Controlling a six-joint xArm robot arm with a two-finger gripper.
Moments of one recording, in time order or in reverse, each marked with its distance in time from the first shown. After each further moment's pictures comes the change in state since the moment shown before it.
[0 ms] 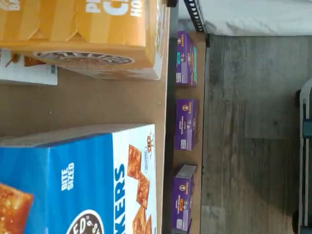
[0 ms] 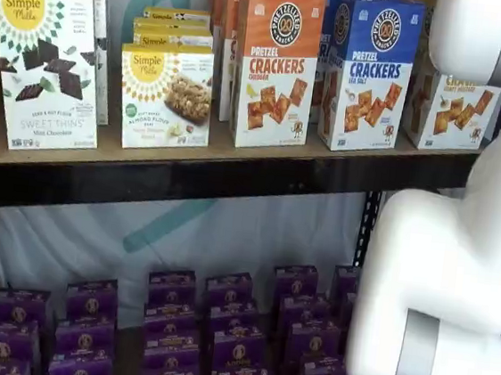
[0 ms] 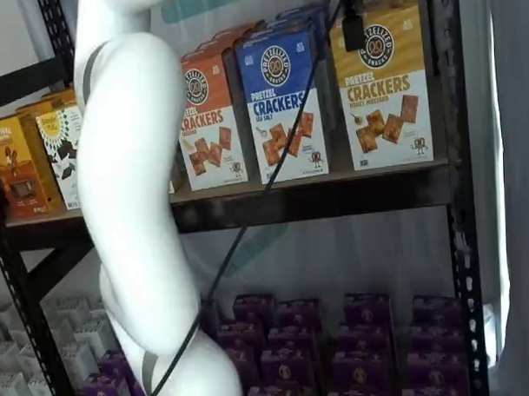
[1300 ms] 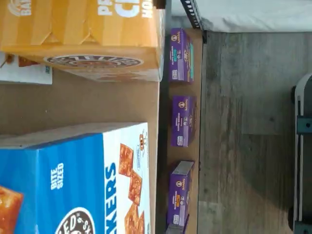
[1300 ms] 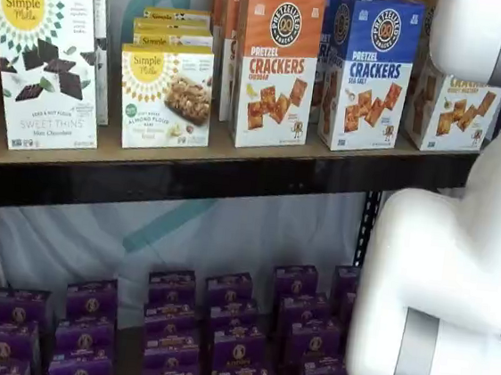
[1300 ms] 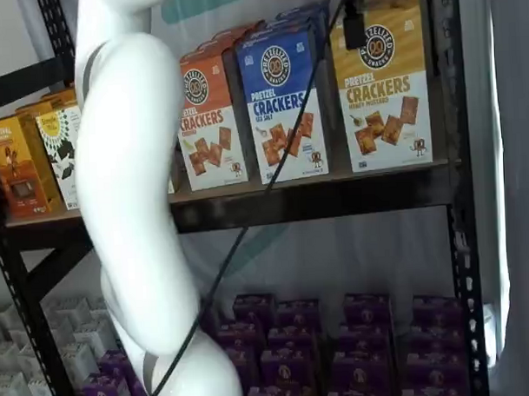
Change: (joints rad) arm -0.029 -0.004 -0.014 0.020 0.032 -0.016
